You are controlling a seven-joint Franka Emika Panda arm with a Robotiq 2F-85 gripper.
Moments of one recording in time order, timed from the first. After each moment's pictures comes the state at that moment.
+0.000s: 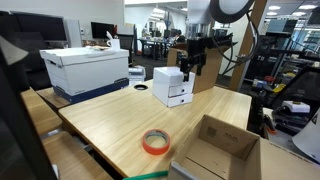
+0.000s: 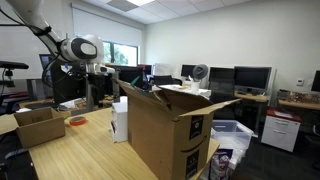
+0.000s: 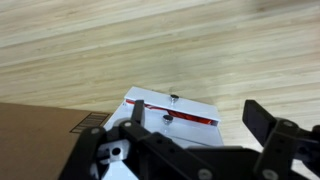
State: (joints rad) arm 0.03 0.00 0.09 -2.36 -0.15 2.30 0.50
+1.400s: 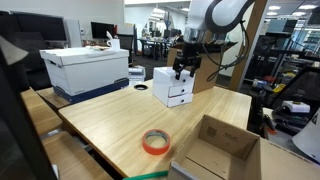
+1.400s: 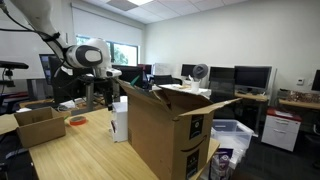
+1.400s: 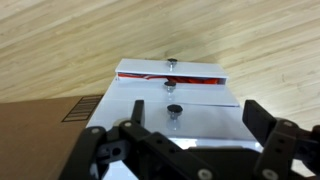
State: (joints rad) arm 0.03 0.06 0.02 -2.37 -0.12 2.53 0.57
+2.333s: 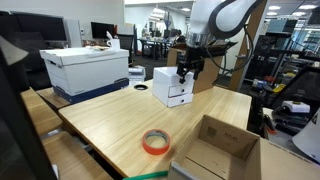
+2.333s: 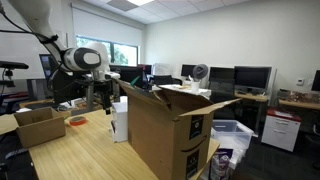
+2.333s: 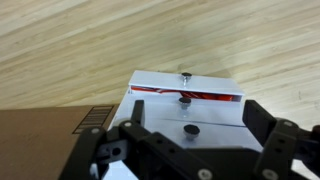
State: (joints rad) arm 0.03 0.06 0.01 -2.41 -0.16 2.53 0.57
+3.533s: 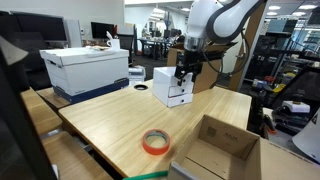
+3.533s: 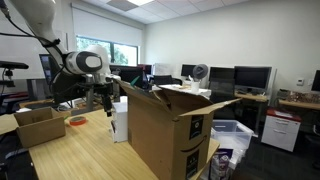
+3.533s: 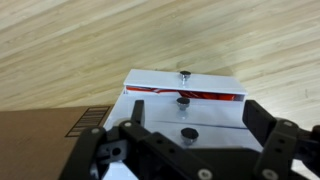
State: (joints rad) arm 0.04 0.11 0.00 -2.40 -0.19 2.57 0.62
